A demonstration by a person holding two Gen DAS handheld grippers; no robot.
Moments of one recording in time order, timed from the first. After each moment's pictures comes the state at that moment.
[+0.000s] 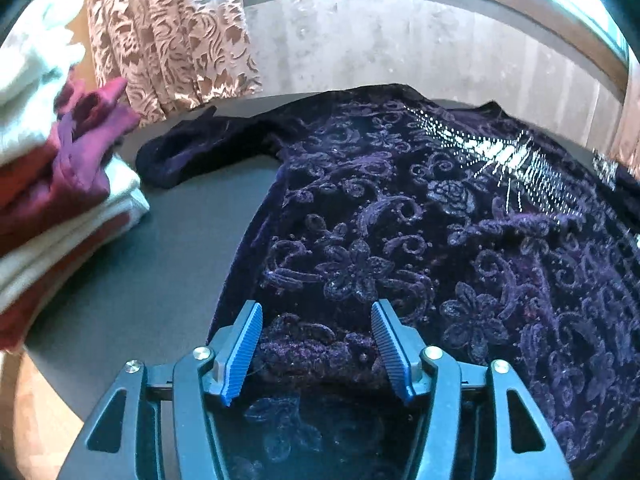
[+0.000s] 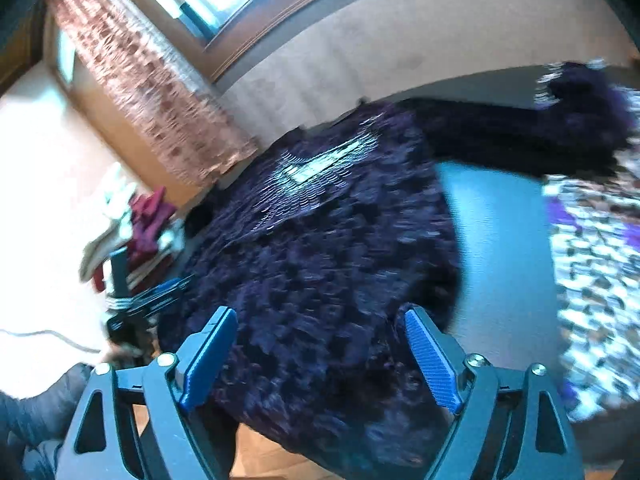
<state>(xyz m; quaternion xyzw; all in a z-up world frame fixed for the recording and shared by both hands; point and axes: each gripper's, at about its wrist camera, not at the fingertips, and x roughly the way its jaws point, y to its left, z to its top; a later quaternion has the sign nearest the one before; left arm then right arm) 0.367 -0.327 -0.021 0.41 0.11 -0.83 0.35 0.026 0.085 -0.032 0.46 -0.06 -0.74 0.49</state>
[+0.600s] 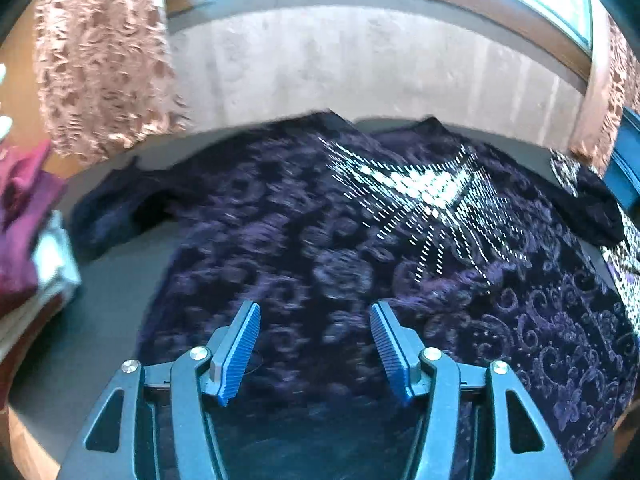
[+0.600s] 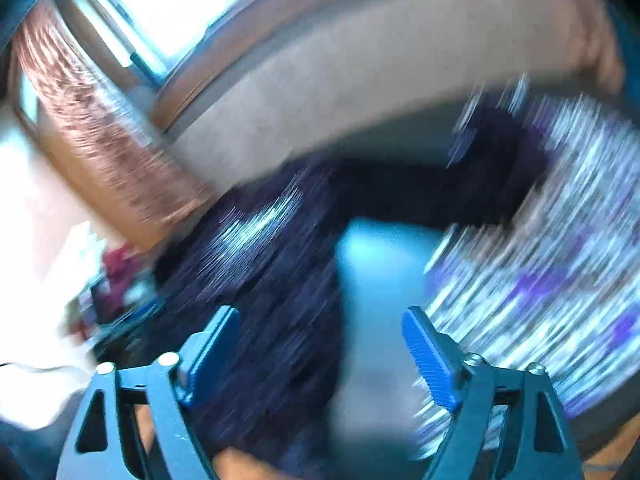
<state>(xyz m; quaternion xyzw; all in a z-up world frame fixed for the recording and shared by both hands) 0.287 -0.308 -0.002 0.41 0.12 -0.87 0.26 -0.042 0.152 0.038 0.39 -0.05 -0.85 0.35</state>
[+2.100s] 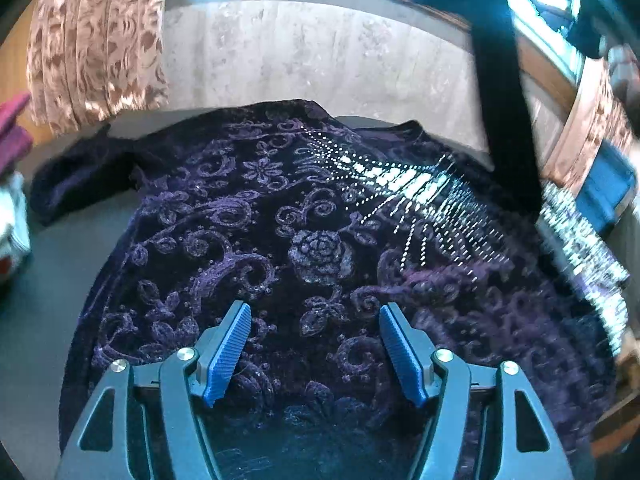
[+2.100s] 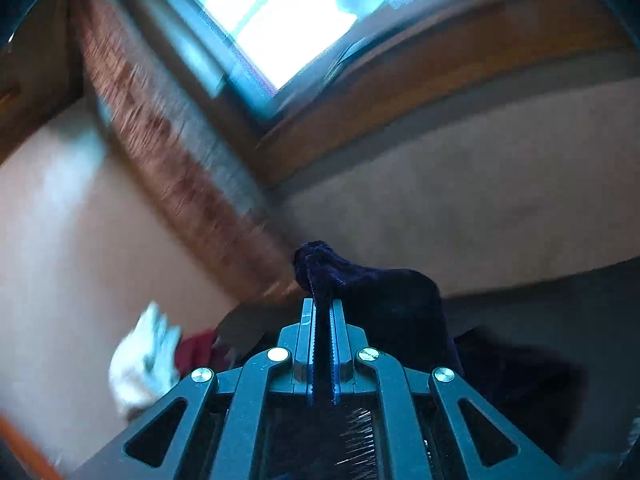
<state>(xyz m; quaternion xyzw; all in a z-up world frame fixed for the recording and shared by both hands) 0.305 -0.325 -0.023 0.35 0.23 -0.89 0.20 -0.109 -0.142 0.148 0.35 -0.10 -0.73 0.58</state>
